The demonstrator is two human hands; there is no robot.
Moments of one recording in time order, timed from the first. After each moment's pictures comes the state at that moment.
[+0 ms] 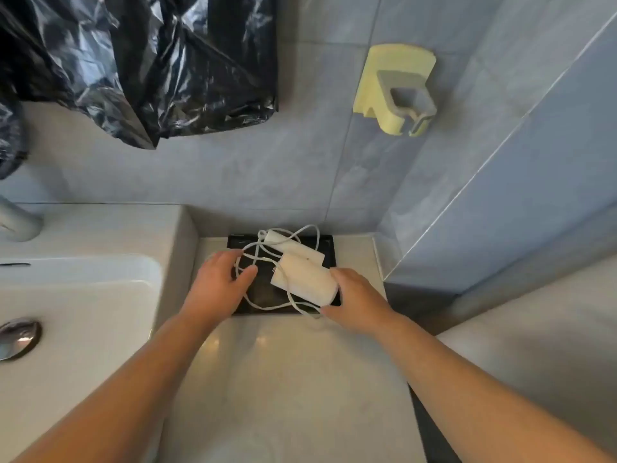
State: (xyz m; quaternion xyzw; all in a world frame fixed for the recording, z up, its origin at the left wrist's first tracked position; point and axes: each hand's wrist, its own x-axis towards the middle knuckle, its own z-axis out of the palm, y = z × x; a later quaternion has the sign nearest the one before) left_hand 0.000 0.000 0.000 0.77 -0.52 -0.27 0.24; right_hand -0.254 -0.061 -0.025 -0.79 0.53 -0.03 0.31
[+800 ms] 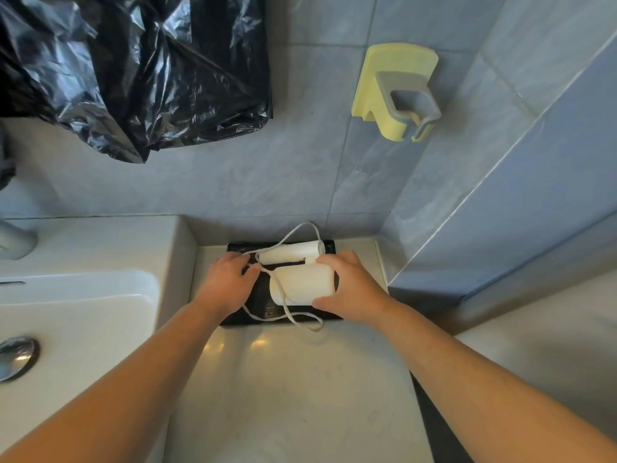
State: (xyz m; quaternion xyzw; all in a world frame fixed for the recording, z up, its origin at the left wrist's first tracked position) left_hand 0.003 -0.043 -0.016 0.78 -0.54 -0.30 0.14; right_hand -0.235 -0.078 0.008 -0.76 0.52 -0.08 0.38
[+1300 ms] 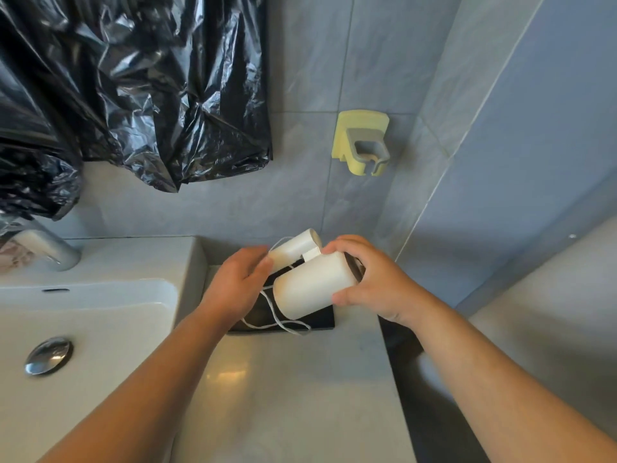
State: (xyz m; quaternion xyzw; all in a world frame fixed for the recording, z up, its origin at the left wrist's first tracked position) left_hand -0.036 0.010 0.093 0.69 -0.56 -0.28 0.36; right_hand -0.274 -0.040 0.134 -0.73 0.42 -0.23 0.49
